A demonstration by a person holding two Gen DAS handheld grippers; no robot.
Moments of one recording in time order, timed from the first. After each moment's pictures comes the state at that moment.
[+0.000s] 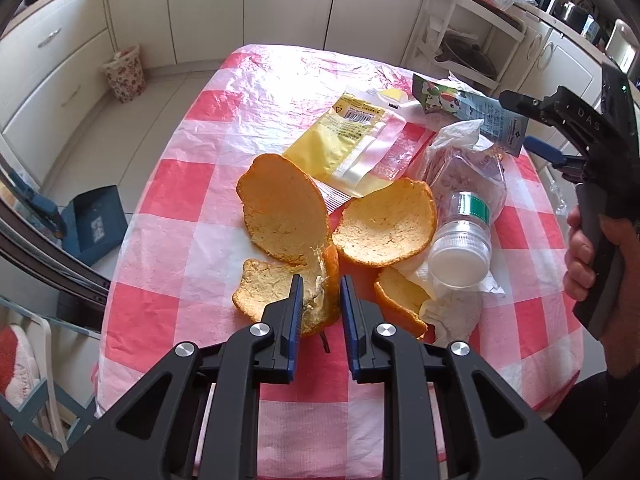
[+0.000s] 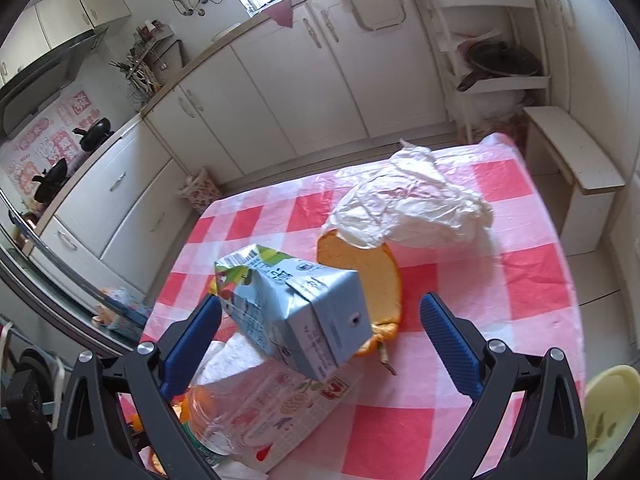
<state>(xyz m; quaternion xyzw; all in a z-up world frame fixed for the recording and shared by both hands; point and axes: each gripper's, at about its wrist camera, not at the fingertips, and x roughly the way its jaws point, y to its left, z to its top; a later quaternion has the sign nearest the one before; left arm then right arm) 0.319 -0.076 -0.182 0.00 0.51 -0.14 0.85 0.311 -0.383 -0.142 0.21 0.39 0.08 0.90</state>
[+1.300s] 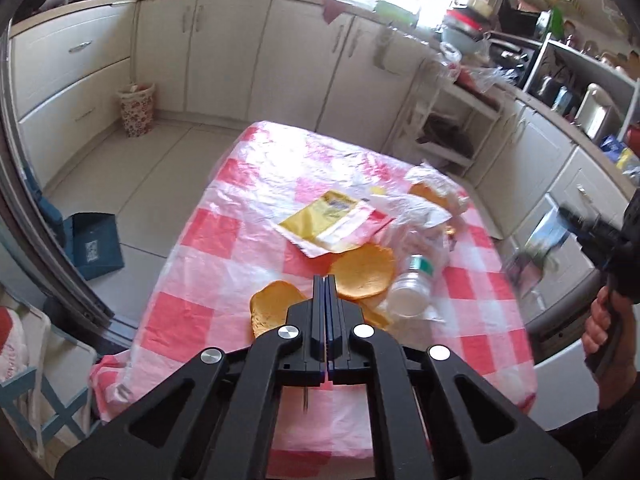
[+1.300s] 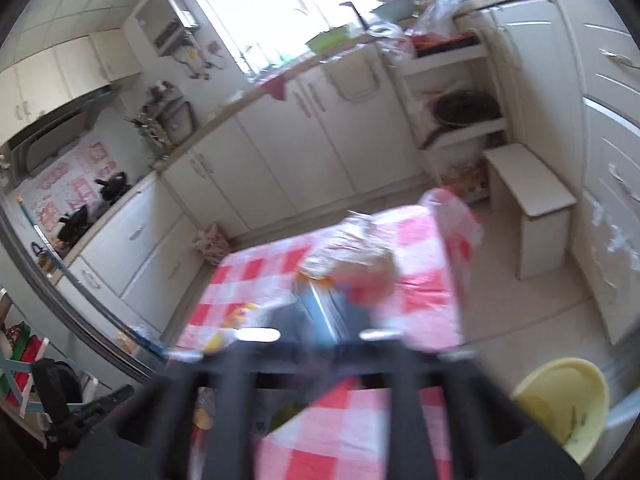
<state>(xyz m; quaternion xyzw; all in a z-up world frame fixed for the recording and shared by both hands) 0.263 -0.039 -0.114 -0.09 0.39 -0.16 0.90 0.201 -0.470 -0.076 0.23 0.30 0.04 0.92</state>
